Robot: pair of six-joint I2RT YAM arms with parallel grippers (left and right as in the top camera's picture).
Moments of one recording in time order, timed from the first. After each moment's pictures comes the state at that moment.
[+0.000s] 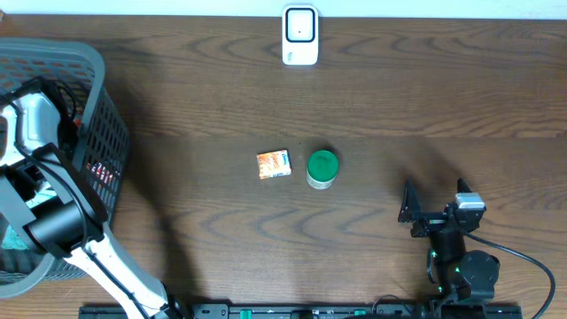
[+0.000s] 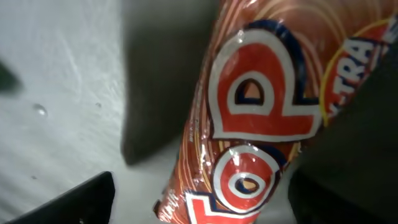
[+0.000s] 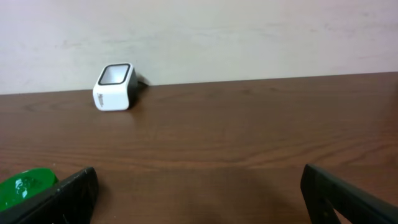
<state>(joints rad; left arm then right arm) 0.52 2.14 1.64 -1.20 -0.05 -0.43 -0.02 0.01 0.01 -0.07 -0.08 0.10</state>
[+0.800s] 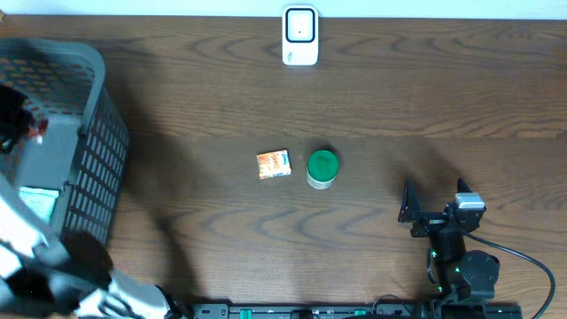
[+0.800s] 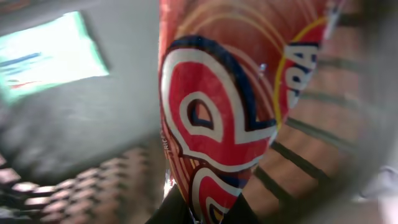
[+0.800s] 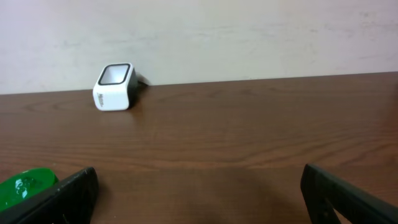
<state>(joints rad) 0.65 1.80 2.16 -1.57 0.20 -0.50 -0.02 0.01 0.01 -0.07 -0.08 0.10</state>
